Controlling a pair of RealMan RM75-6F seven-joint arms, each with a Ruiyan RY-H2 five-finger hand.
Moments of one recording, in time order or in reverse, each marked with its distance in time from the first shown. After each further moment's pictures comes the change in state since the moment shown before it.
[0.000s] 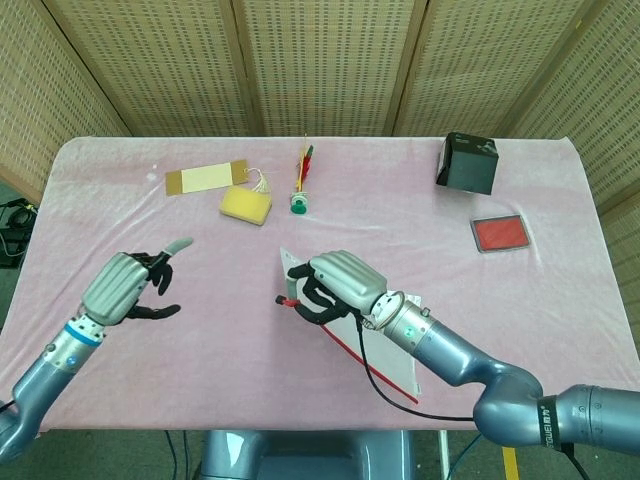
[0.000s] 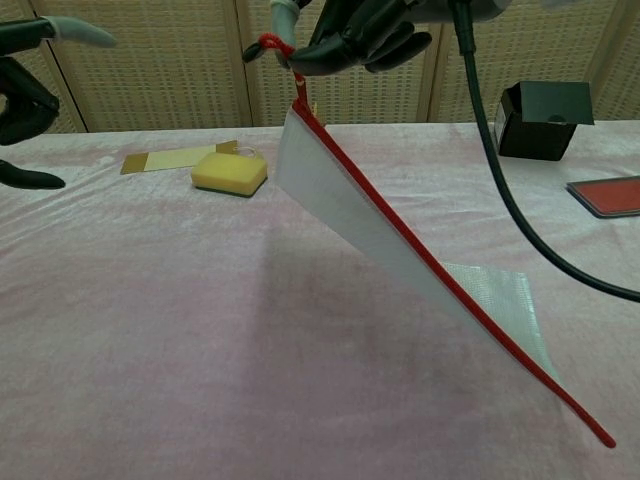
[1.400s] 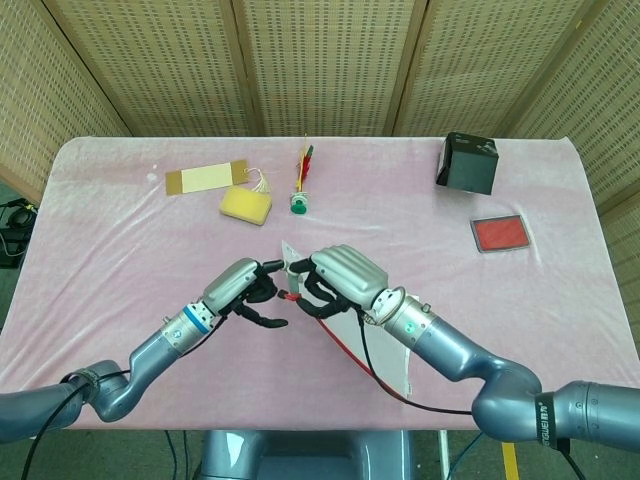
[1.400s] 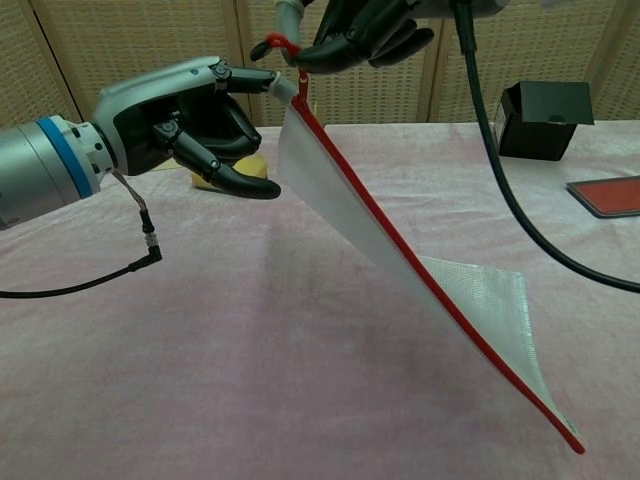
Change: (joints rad) left arm -0.291 -0.259 -0.010 0.007 -0.144 -0.208 -0.402; right arm 0.009 -0.002 -0.017 0.023 -0.026 0.016 -0.003
